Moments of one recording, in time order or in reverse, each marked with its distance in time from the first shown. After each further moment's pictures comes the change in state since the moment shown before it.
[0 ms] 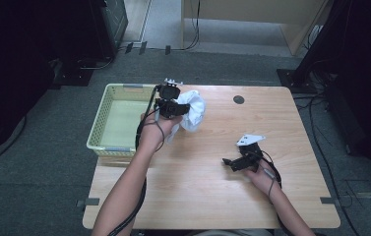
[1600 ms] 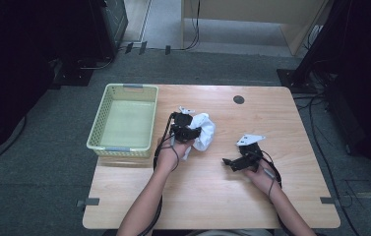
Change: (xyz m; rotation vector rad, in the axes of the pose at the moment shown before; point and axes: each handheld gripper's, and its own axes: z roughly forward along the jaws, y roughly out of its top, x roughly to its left) left arm -0.017 -0.071 0.079 0.010 -0.046 -0.008; right arm 0.000 0.000 0.000 0.001 0.000 0.000
